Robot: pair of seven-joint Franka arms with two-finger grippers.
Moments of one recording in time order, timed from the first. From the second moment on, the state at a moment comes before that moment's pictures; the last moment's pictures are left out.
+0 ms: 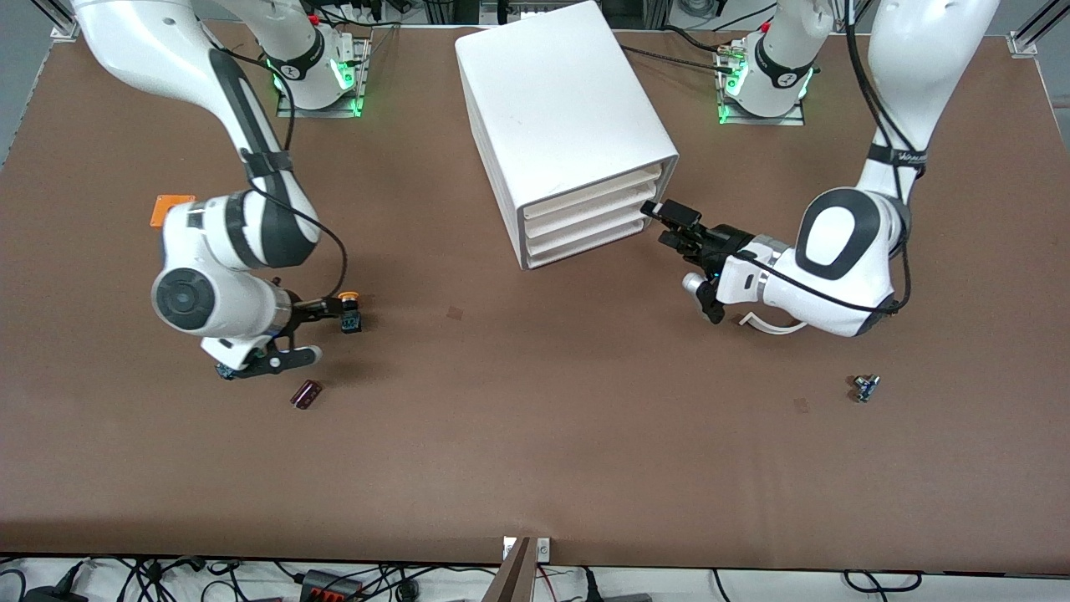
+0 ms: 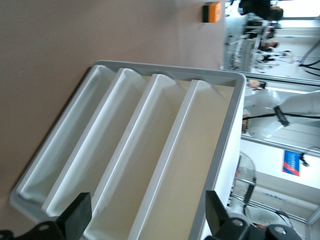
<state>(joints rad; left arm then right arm) -0.11 0.48 -0.12 -1.74 -0.93 1.51 0.59 0.27 0.55 -0.05 -1.66 0.04 2.01 -0.03</state>
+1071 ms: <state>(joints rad) -0.11 0.49 -0.17 -2.02 -1.18 1.52 0.89 0.31 0.64 -0.05 -1.79 0.04 2.16 -0.03</state>
